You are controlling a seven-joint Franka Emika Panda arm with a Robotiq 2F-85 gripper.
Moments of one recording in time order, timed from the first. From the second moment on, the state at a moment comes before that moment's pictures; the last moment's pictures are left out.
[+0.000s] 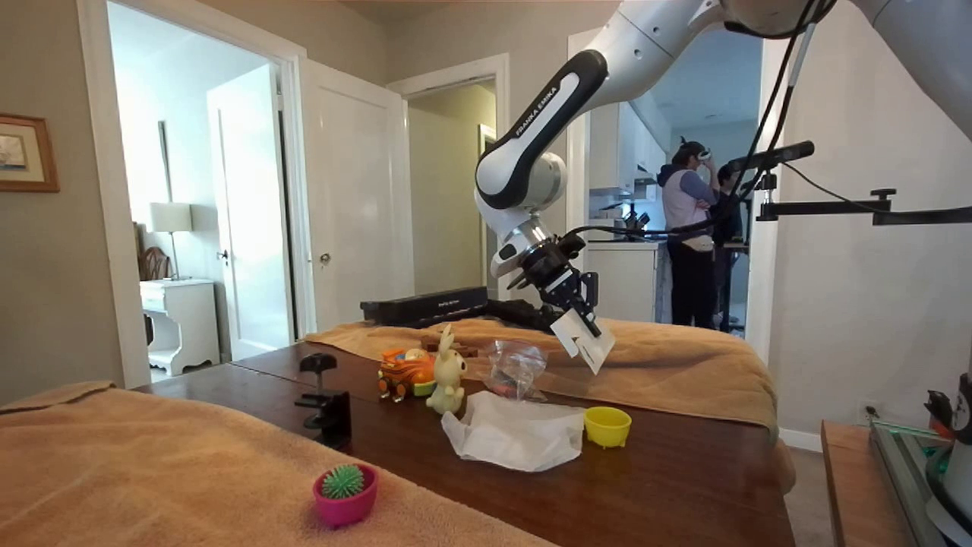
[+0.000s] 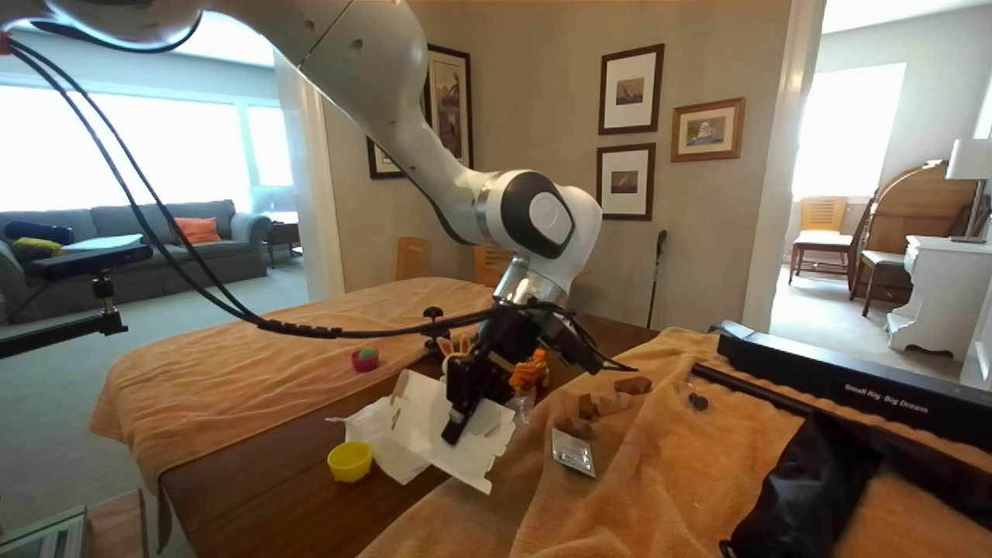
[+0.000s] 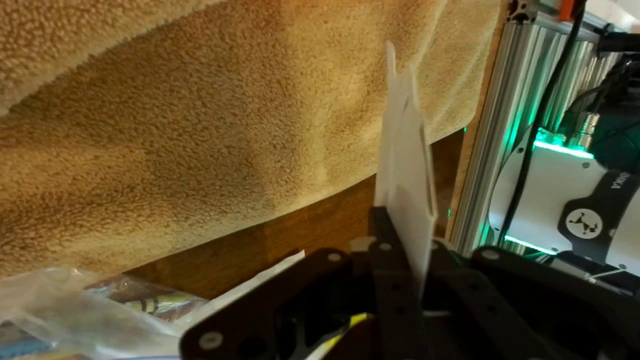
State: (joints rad) arm -0.17 0.49 0.02 -1.81 -0.11 1.61 -1.76
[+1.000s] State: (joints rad) arm -0.17 0.49 0.02 -1.89 -0.11 1.74 -1.74
